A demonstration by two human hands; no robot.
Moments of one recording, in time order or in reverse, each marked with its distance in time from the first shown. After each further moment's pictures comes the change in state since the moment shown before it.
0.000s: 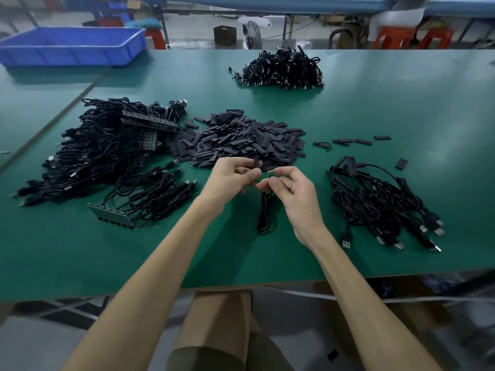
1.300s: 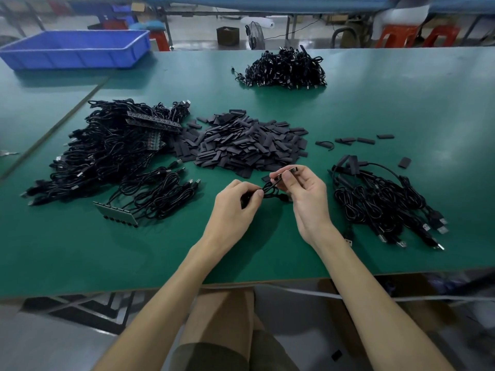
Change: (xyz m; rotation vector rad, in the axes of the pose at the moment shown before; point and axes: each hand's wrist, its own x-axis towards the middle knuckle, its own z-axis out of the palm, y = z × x) left_hand -0.056 -0.022 0.019 0.319 0.163 0.267; right_hand 0.006 0.005 -0.005 0.143 0.133 0.024
